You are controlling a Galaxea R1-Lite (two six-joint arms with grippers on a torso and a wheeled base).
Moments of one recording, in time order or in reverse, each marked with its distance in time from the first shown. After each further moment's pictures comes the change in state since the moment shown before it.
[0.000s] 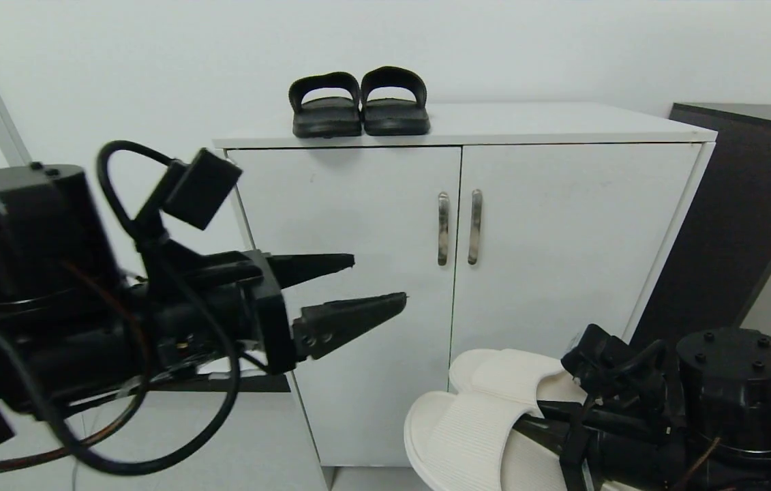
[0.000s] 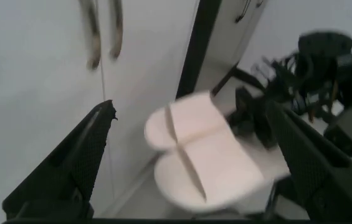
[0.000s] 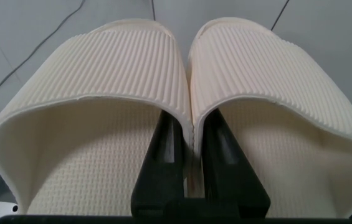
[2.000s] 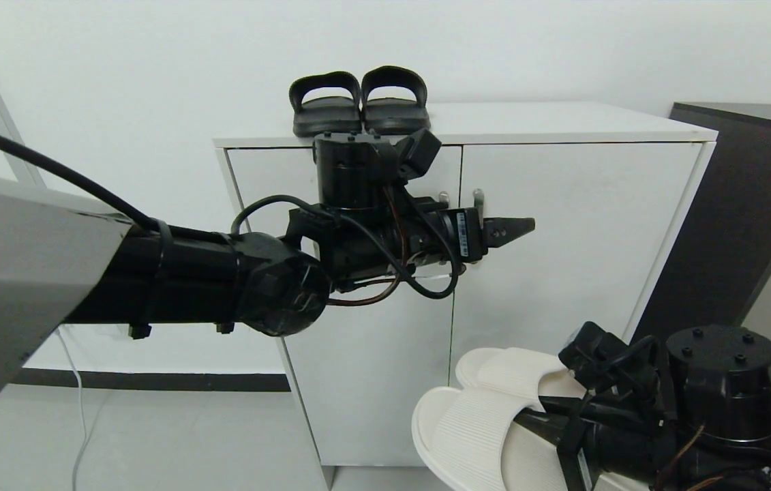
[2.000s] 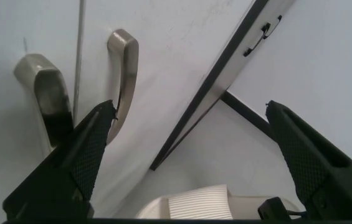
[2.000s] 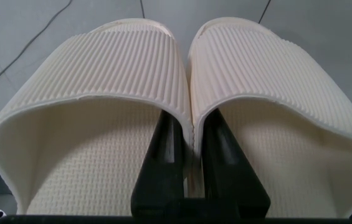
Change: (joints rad) left arm -0.107 0.578 -0.700 0.140 0.136 -0.207; right arm -0.031 0.031 -0.001 -0.009 -0.001 -0.004
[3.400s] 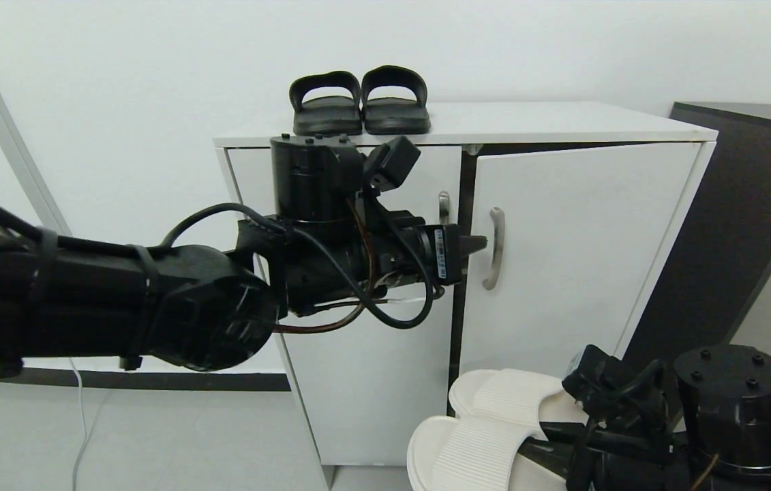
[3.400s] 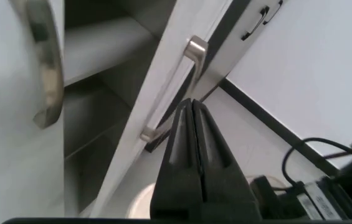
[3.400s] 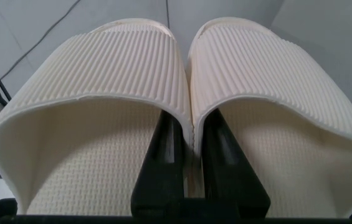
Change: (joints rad) left arm -0.030 -0.164 0.202 0.008 0.004 0.001; right arm 0.036 -0.022 0.051 -0.002 0.044 -0.003
